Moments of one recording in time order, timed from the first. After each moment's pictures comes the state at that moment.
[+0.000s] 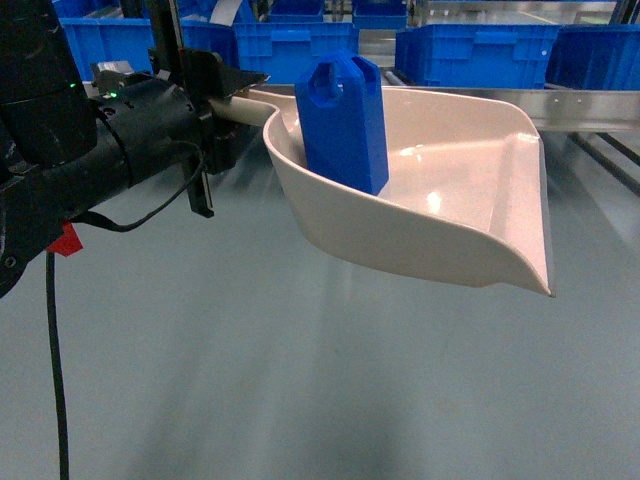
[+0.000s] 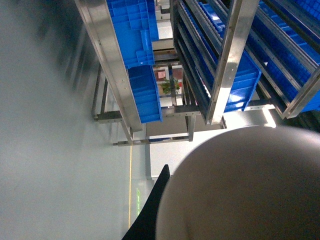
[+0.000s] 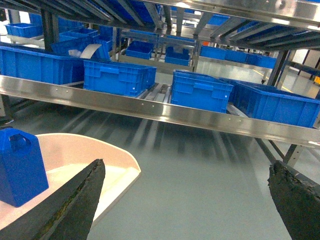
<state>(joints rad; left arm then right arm) -0.23 2.06 0.99 1.19 0.30 -1.52 0.37 0.78 0.39 0.53 0.35 -0.19</state>
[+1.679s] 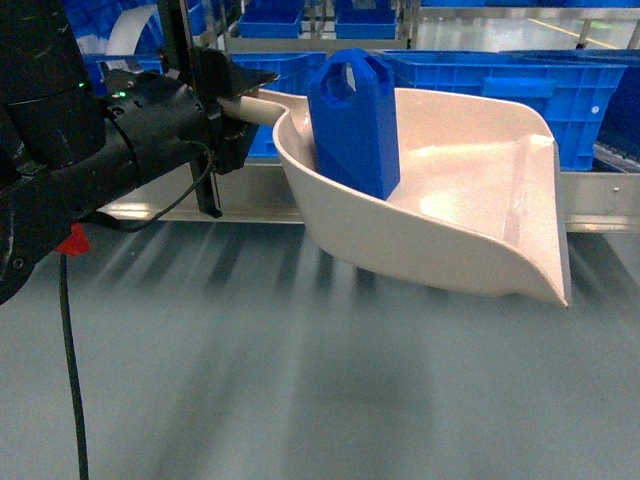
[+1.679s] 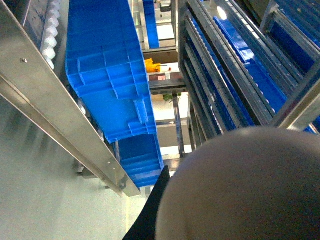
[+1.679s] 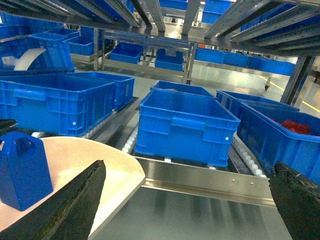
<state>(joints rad) -0.24 2.06 0.99 1.19 0.30 -1.52 0.37 0.78 0.39 0.53 0.35 -0.19</state>
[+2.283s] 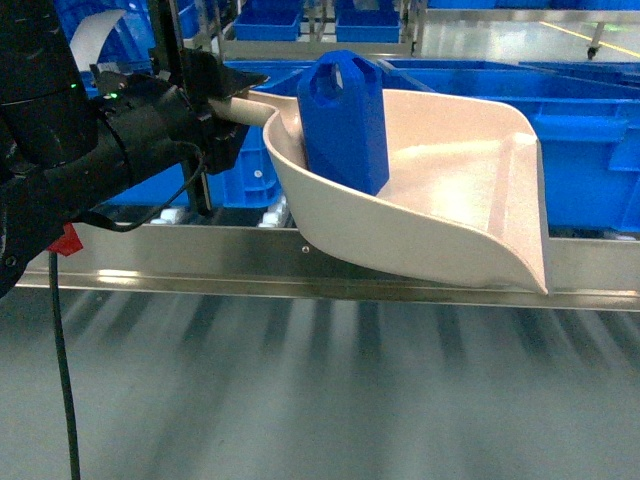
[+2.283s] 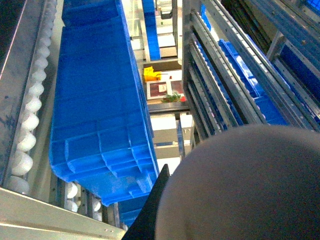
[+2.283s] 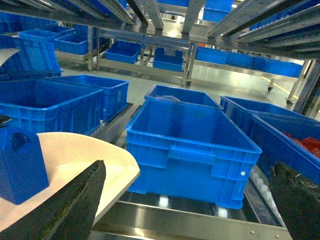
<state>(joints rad) -0.23 2.06 0.99 1.19 0.29 -1.52 0.37 0.79 0.39 0.53 0.35 -0.19</state>
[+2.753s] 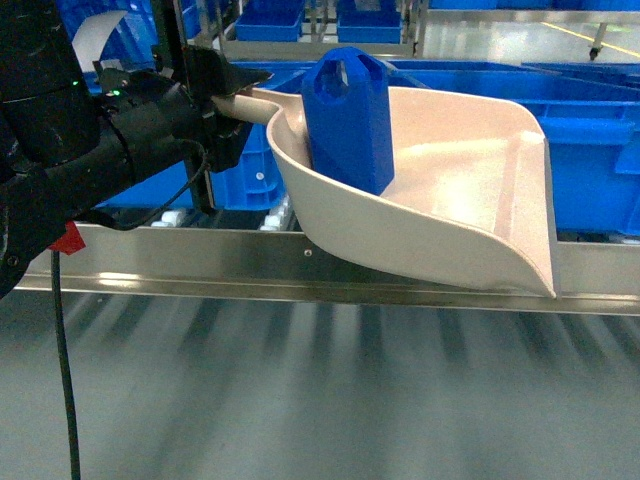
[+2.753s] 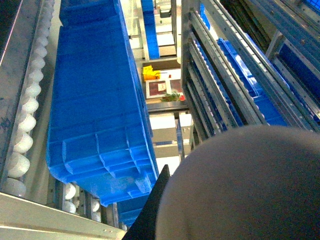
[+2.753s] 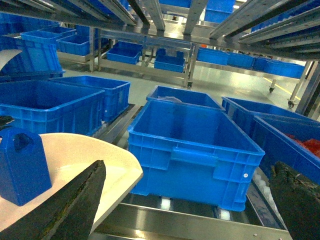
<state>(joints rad) -0.23 2.06 0.99 1.19 0.30 -1.52 0.37 0.79 0.39 0.53 0.35 -0.19</state>
